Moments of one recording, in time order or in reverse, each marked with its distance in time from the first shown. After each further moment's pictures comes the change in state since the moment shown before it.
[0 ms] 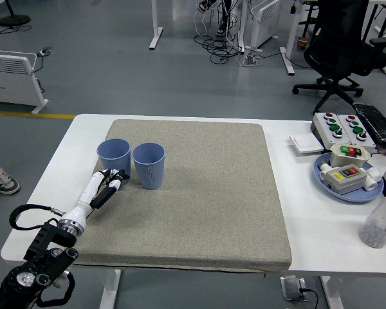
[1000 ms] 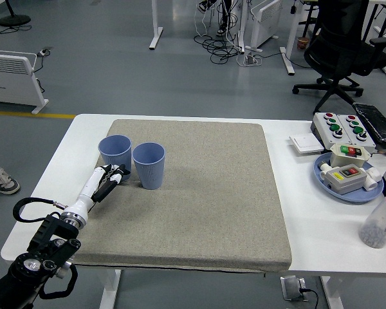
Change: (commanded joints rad) left arm -0.107 -0.022 0.141 0.162 -0.165 -0.020 -0.048; right arm 0.007 0.007 0.028 0.002 -0.050 0.005 -0.011
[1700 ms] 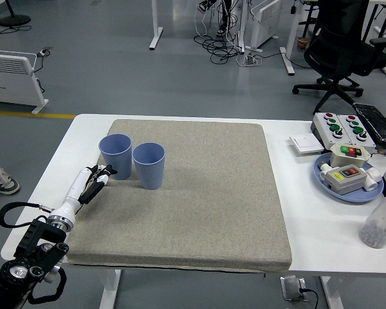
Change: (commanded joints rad) left arm 0.114 0.056 -0.201 -0.130 0.169 0.018 -0.005; right arm -0.012 -0.003 -0.017 -0.001 0.027 -0.001 0.006
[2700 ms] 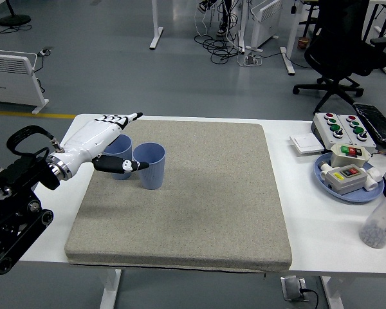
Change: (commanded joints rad) left arm -0.114 0.240 0.010 -0.624 0.861 -0.283 0.425; right arm -0.006 -0.004 -0.018 -0.001 0.037 -0.001 0.005
